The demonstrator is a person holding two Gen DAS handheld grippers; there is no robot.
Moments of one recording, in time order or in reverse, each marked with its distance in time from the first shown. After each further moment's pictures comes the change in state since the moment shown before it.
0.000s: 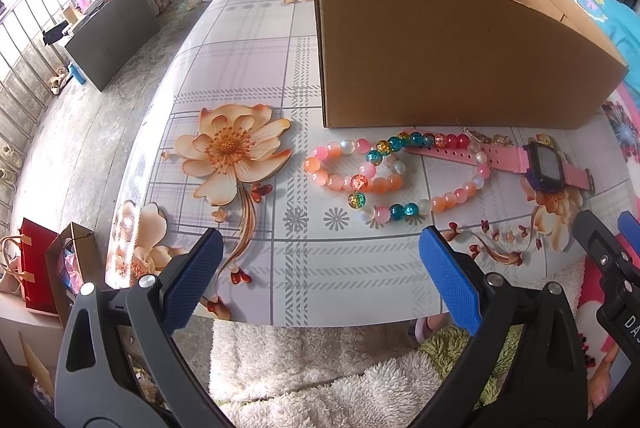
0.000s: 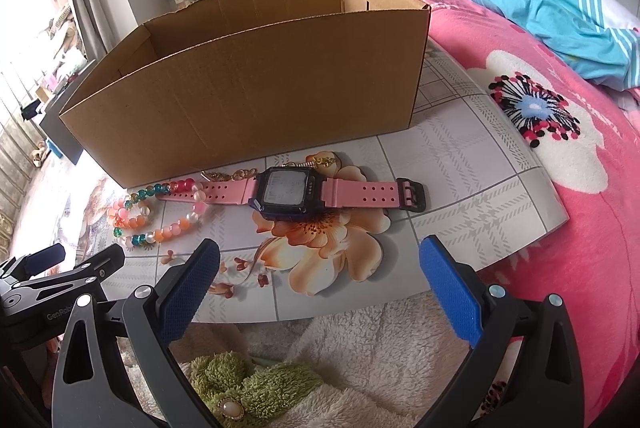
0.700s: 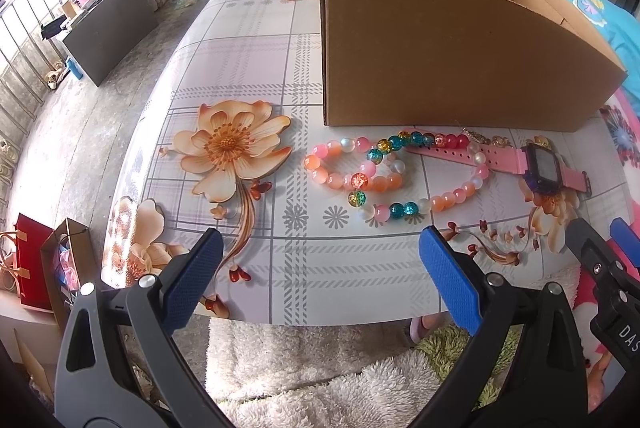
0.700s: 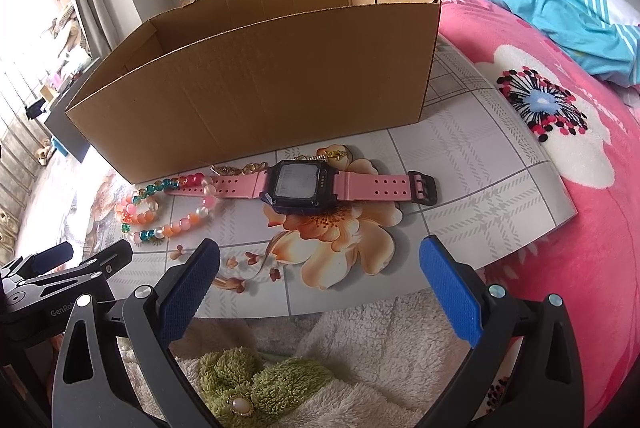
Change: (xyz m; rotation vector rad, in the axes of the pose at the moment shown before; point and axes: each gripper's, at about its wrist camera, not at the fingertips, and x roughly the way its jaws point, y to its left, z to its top) left arm 0.001 0.000 0.002 0.018 -0.025 0.044; right arm 0.001 0.004 -0.002 0.007 0.026 0.024
